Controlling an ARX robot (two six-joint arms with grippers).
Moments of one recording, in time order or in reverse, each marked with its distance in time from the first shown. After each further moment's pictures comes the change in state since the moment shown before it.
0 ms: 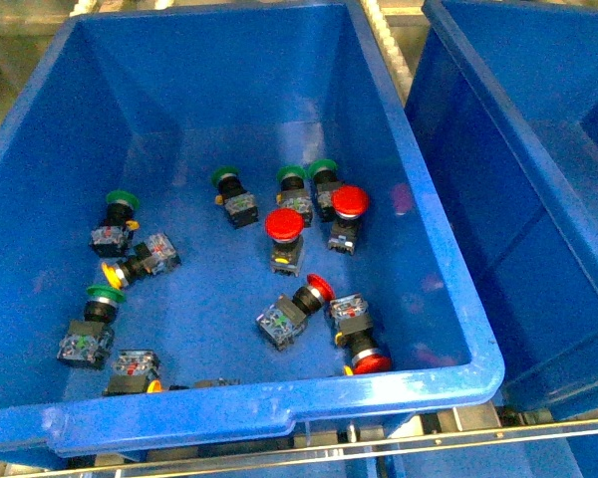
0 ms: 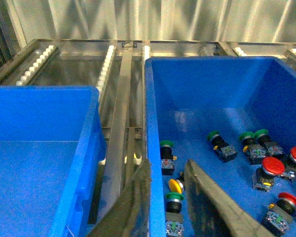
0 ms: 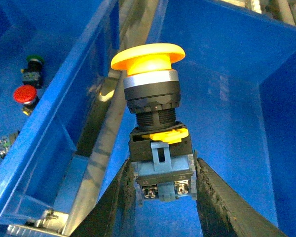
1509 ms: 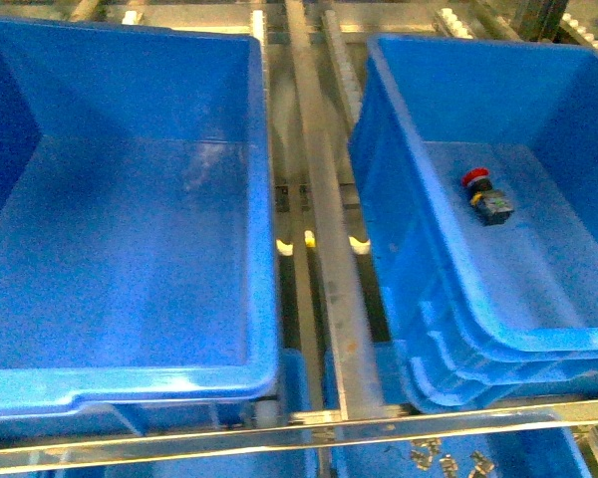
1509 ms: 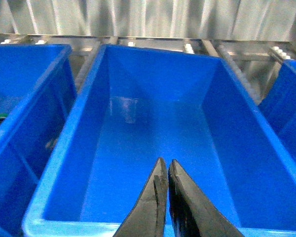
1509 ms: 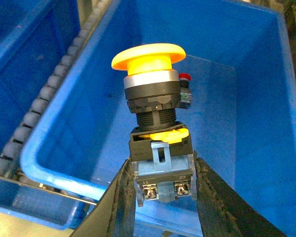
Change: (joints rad) left arm 0.137 -0.227 -0.032 -0.188 0.127 0.008; right arm -0.101 0.025 -0.010 -0.010 -0.145 -0.008
